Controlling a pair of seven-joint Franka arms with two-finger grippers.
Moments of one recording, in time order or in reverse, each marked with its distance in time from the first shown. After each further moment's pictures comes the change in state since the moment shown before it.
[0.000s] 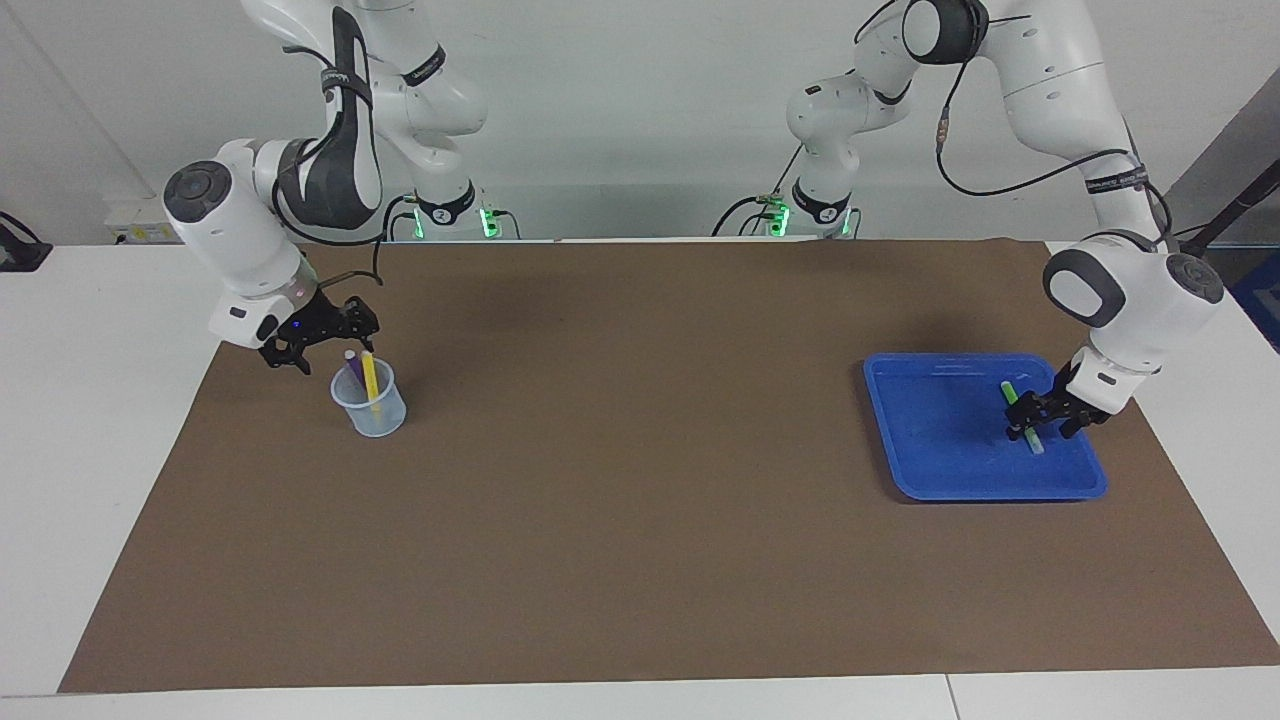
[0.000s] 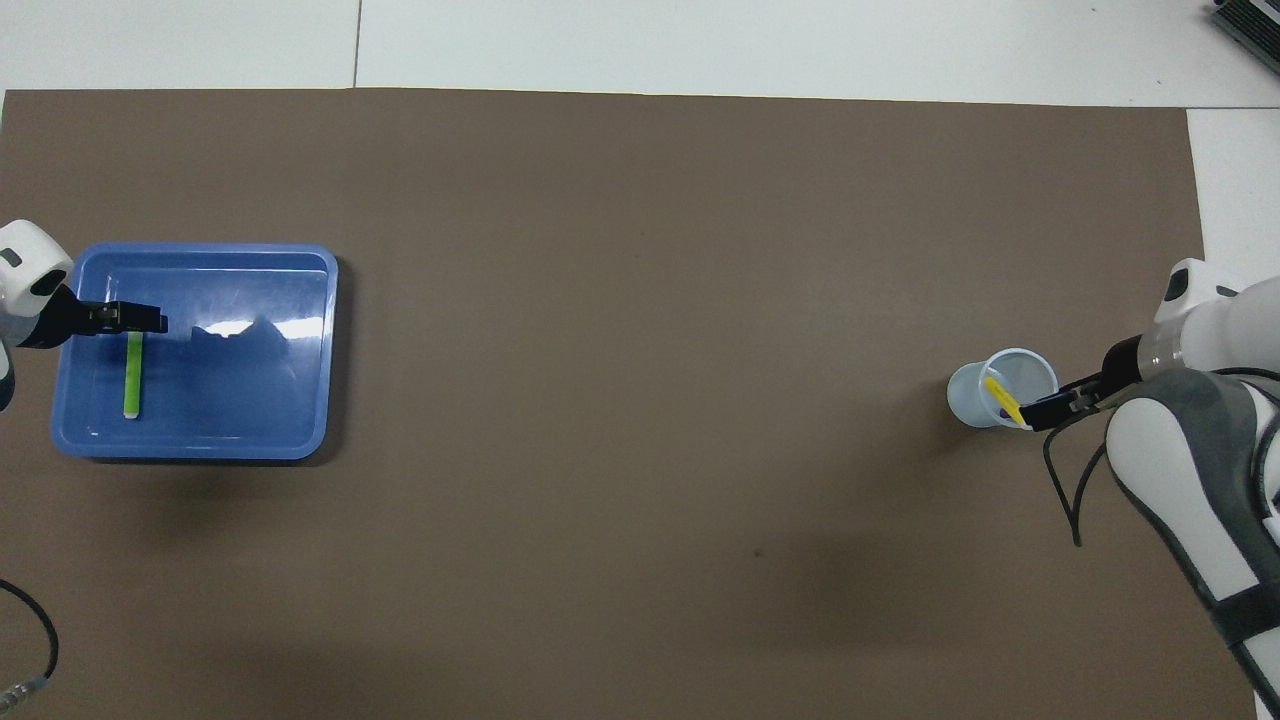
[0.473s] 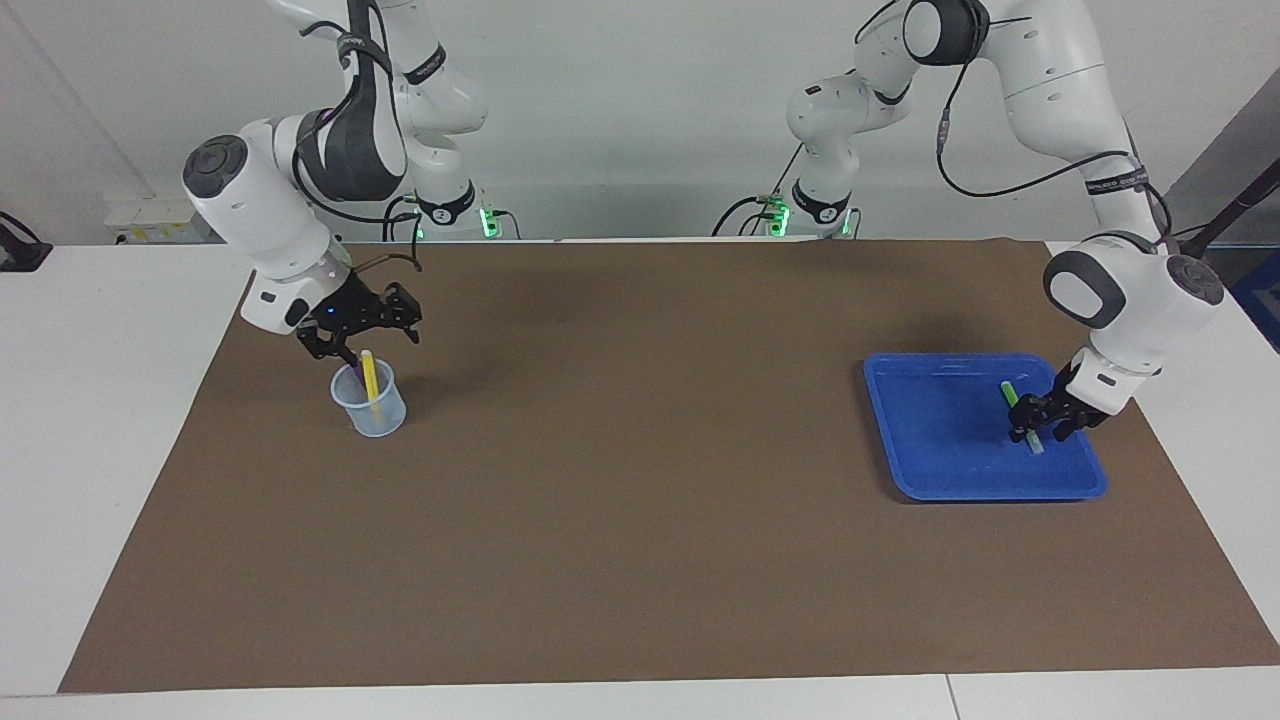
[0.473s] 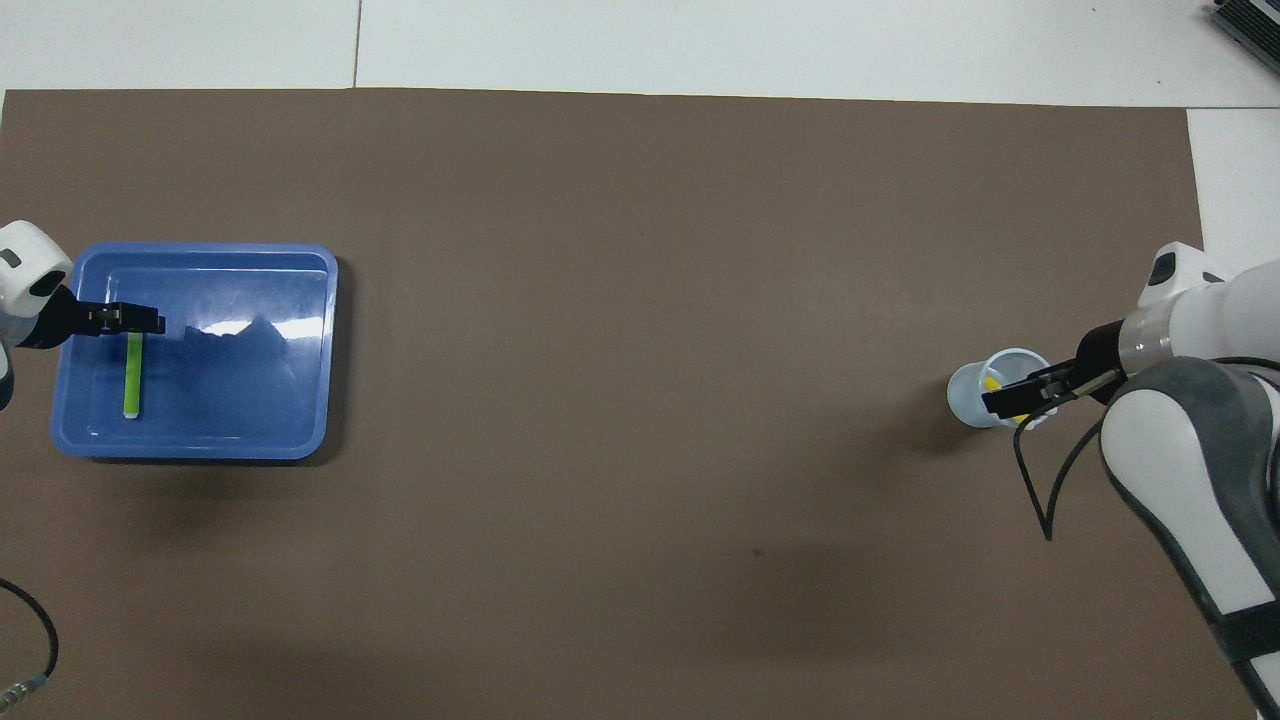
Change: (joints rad) left arm 0.001 0.003 -0.005 0.001 0.000 0.006 0.006; right arm 0.105 -0.017 0.026 0.042 0.189 -0.031 0.192
